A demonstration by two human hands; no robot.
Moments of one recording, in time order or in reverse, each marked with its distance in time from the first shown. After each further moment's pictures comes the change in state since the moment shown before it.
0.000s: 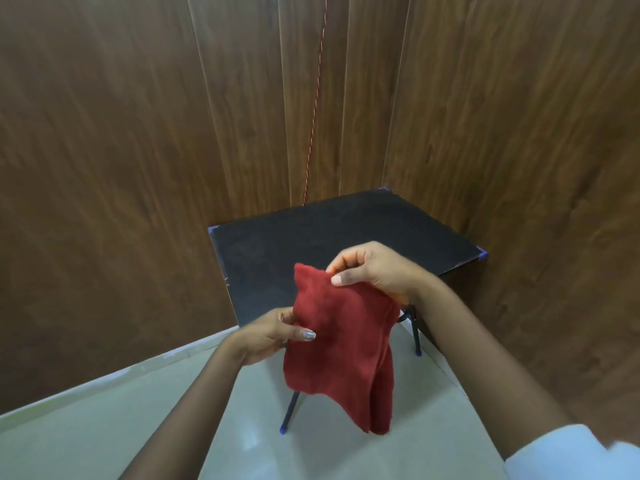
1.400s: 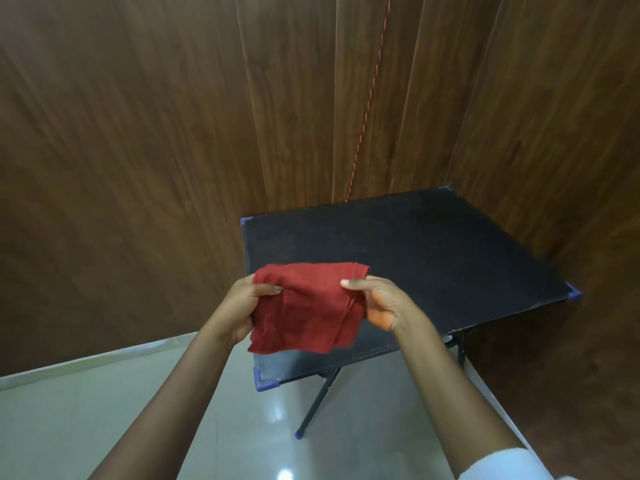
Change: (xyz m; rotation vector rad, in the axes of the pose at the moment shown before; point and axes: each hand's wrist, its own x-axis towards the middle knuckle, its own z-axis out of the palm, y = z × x) left_hand 0.077 0.040 -0.105 -0.326 0.793 0.052; right_hand 0.176 0.100 -0.018 0.800 0.086 0.350
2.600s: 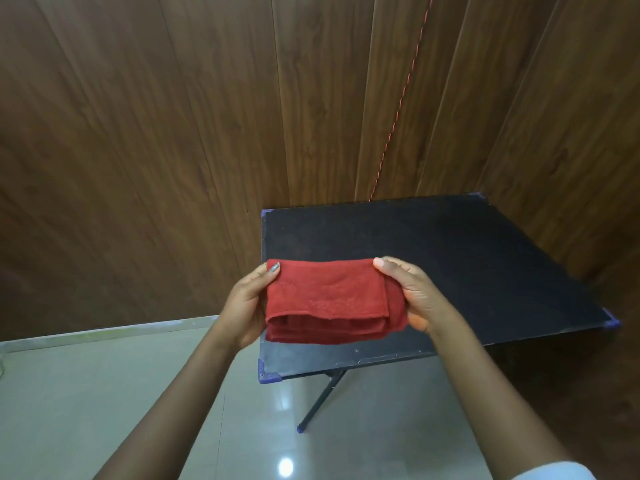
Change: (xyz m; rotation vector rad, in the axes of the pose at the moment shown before) left_hand -0.020 -0.008 0.001 -0.254 -0.175 0.169; right_hand -0.011 -0.030 -0.020 -0.168 -0.182 -0.191
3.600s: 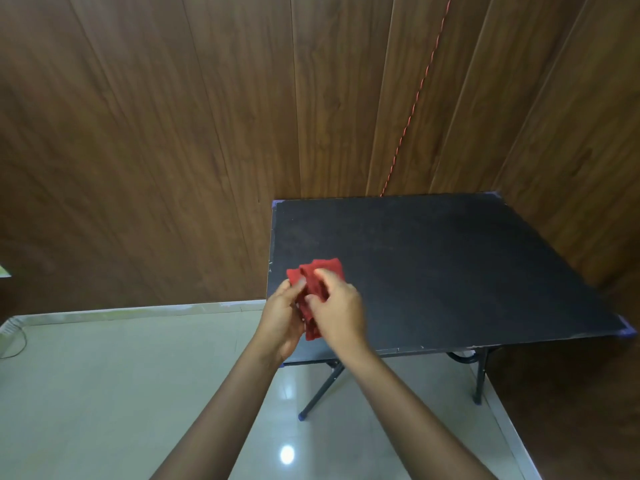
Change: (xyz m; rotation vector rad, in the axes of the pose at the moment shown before) left_hand 0.001 -0.054 0.029 -0.032 0.238 -0.028; right_hand -0.004 0.064 0.098 -0.927 0.339 -0.374
